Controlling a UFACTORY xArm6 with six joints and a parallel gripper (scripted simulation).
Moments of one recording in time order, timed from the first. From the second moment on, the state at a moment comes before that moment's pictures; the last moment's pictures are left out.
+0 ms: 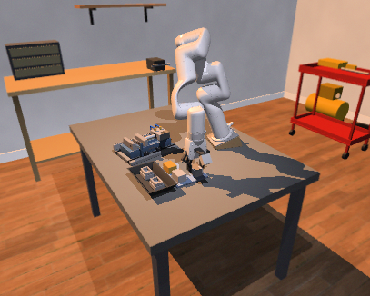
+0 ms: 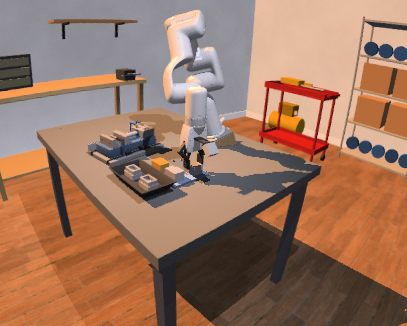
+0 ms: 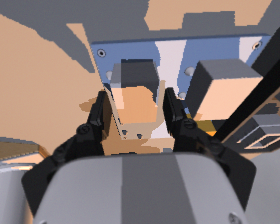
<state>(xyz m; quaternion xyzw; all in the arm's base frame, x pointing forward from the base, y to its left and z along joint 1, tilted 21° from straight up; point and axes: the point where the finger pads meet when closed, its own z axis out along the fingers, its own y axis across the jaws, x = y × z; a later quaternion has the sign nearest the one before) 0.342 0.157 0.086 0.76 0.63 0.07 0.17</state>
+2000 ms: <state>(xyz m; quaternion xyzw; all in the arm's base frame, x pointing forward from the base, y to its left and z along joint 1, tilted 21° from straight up) 0.339 0.159 0.094 0.76 0.63 0.07 0.17</state>
